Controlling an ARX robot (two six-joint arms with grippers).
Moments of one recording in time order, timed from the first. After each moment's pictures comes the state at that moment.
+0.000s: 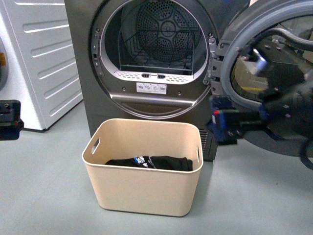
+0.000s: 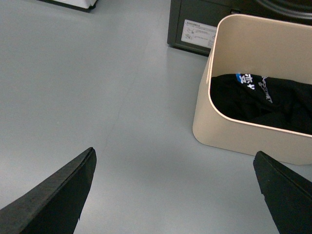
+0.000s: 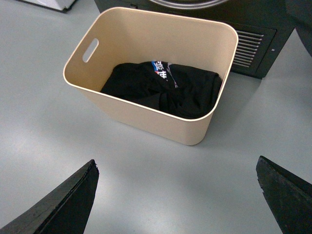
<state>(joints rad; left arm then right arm) 0.14 1.74 0.84 0.32 -0.02 0.04 0.26 1.70 0.91 0.17 -0.14 0.07</state>
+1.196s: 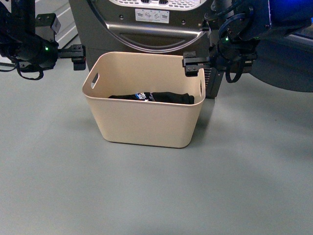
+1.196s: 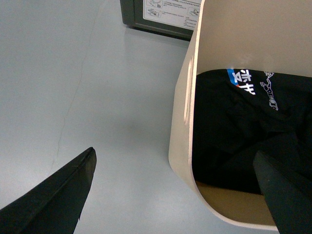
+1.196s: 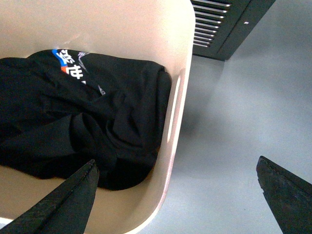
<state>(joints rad) 0.07 2.56 1.75 0.08 0.04 0.02 0.22 2.62 1.92 -0.13 0.10 0.08</state>
